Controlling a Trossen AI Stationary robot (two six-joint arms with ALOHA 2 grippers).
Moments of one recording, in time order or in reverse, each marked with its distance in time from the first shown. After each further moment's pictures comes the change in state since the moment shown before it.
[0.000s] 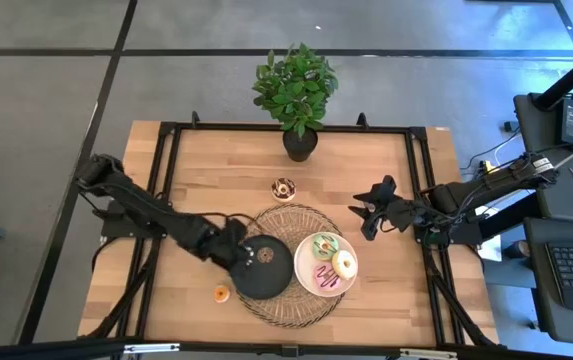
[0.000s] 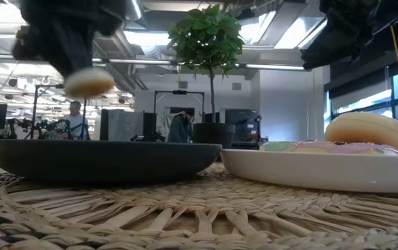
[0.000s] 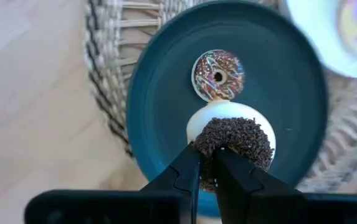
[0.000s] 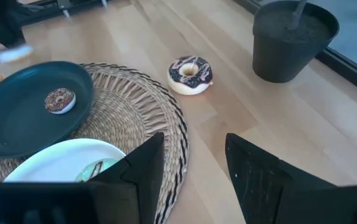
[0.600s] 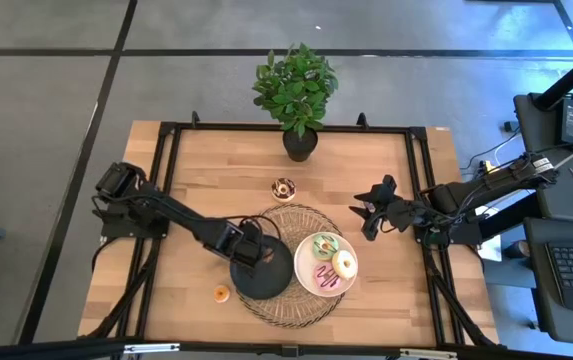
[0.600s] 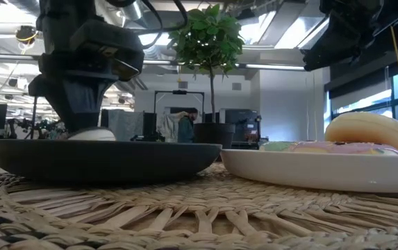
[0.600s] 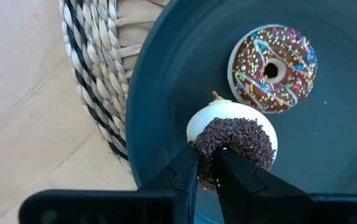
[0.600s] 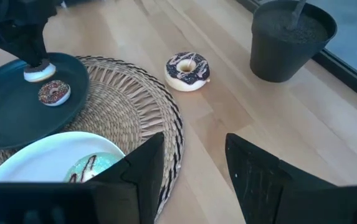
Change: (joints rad) left arm 0.095 0.184 0.000 0.052 0.124 0.112; right arm 0.000 0.000 0.000 -0.021 -0.001 -0.027
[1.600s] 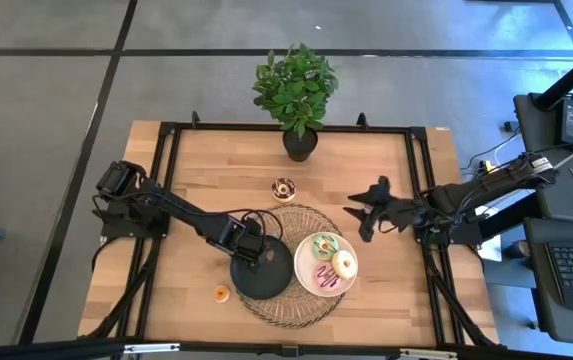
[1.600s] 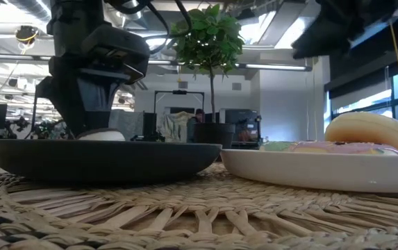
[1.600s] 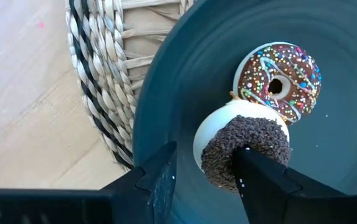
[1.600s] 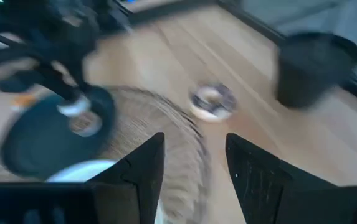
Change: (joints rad) left arm 0.045 -0.003 0.000 0.001 0.034 0.025; right arm 0.010 0.027 -0.013 0.181 -0.002 -0.048
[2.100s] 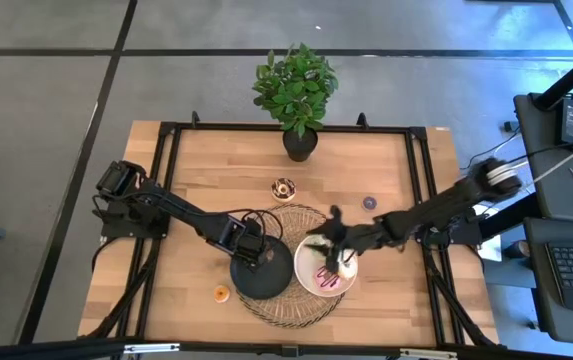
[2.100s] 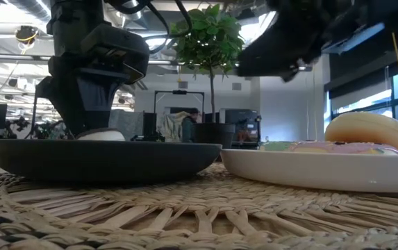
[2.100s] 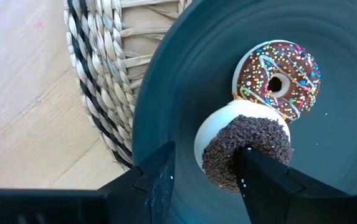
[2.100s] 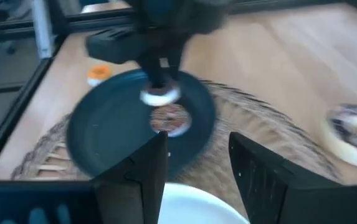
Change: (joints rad) left arm 0.000 -0.001 0.000 0.000 0.004 0.003; right arm 0.033 0.561 0.050 0.643 -0.216 -0.210
